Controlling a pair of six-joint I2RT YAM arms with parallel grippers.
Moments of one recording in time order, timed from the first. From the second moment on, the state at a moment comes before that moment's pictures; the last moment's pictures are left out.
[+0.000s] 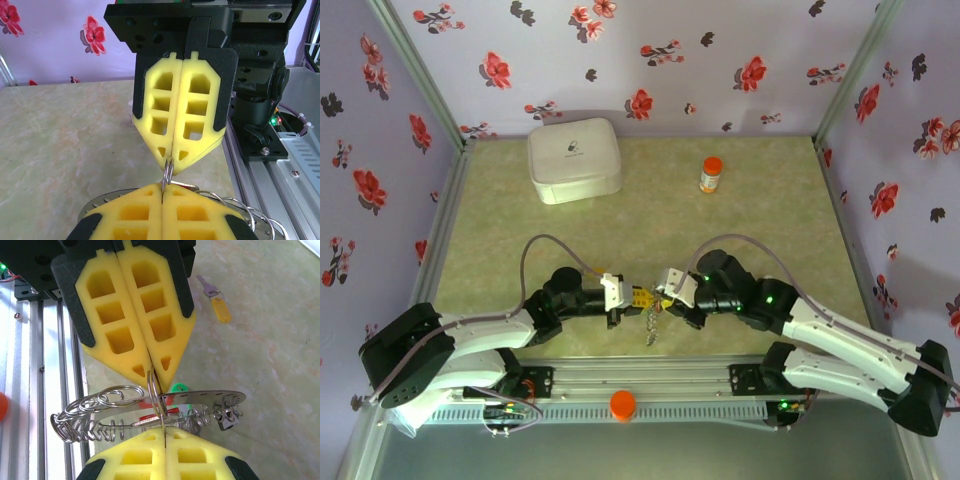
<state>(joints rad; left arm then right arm) -0.97 1.20 0.31 0.76 0.54 0.17 0.96 0.90 0.68 -0.52 -0.28 -0.31</state>
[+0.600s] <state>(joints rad) -0.97 1.20 0.30 0.80 0.54 0.17 0.96 0.83 0.65 -0.43 -0.29 -0.28</state>
